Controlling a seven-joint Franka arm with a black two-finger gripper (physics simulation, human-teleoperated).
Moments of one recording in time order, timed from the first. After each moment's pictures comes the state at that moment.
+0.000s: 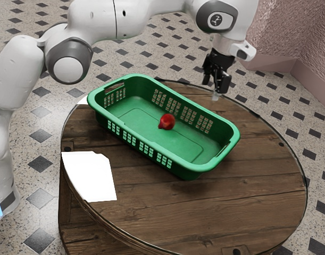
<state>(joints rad) 0.04 0.43 -0.07 -0.96 0.03 1.39 -0.01</state>
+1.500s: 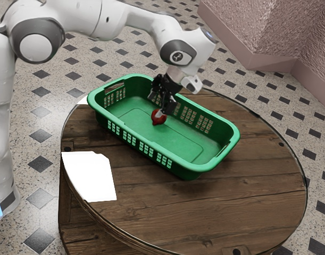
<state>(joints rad) 0.05 0.13 0.06 -1.73 0.18 1.57 -0.06</state>
